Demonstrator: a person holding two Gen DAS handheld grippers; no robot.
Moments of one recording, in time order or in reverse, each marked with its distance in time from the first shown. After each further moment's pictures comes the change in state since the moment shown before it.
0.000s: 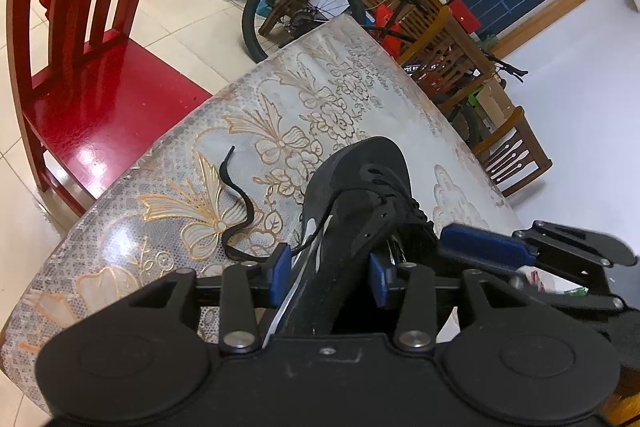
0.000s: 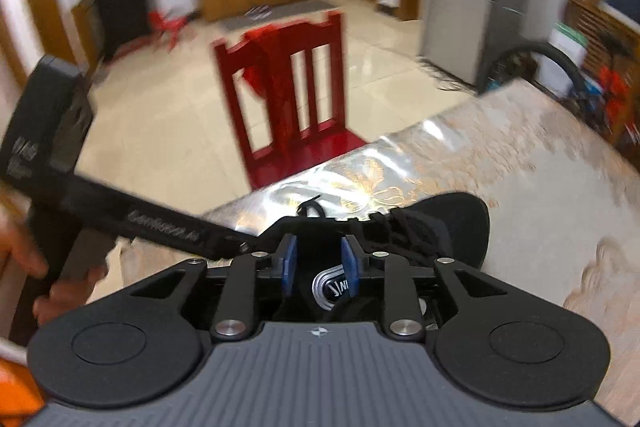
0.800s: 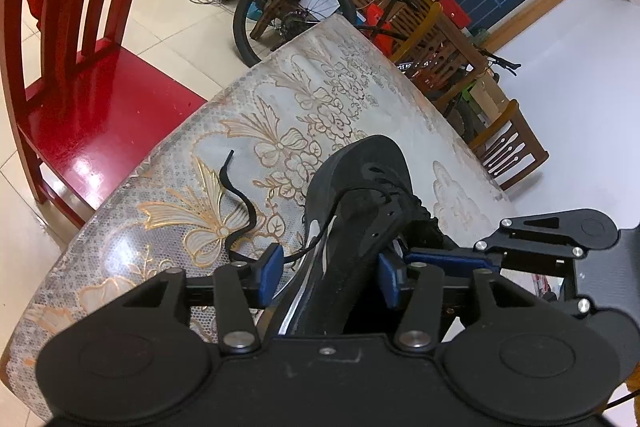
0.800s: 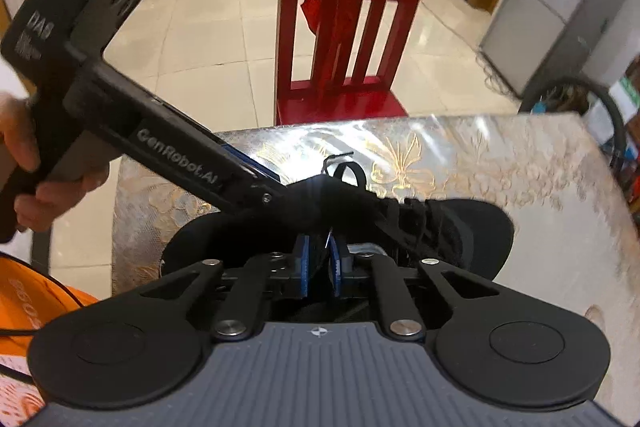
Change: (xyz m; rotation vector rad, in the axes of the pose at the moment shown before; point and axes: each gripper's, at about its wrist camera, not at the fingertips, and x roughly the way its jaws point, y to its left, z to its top) left arm 0.002 0.003 0.001 0.047 -0.003 -0.006; right arm 0.031 0.007 0.002 -0.229 0.171 0.035
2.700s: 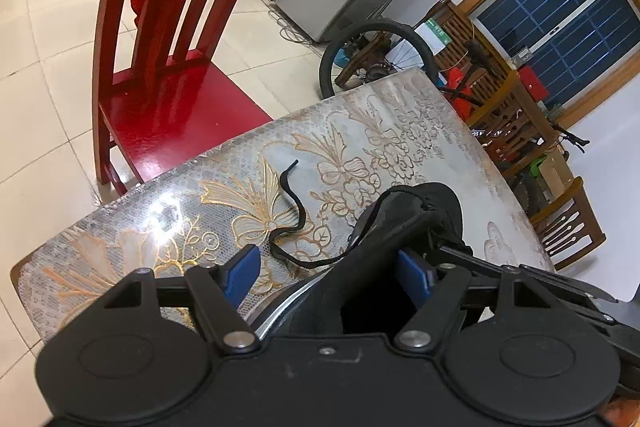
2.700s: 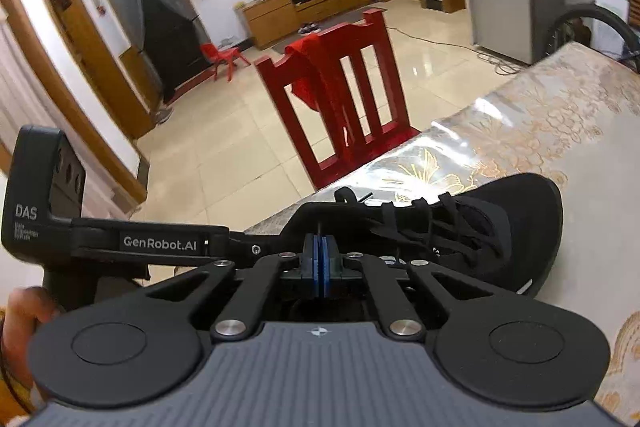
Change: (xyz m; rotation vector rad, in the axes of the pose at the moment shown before) left arm -0.017 -0.018 -0.032 -0.198 -0.183 0.217; right arm 0.000 -0.039 -0.032 0.371 -0.282 0.224
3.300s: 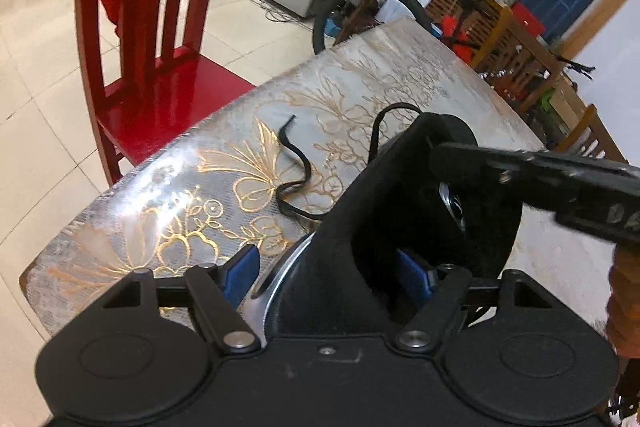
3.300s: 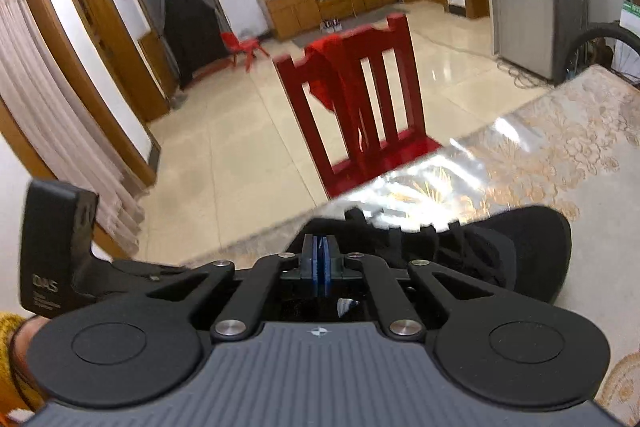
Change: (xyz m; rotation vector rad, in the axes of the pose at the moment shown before) left arm 0.016 -0.013 -0.026 0.206 0.084 0.069; right arm 0.008 0.002 0.014 -0.069 0.035 0.019
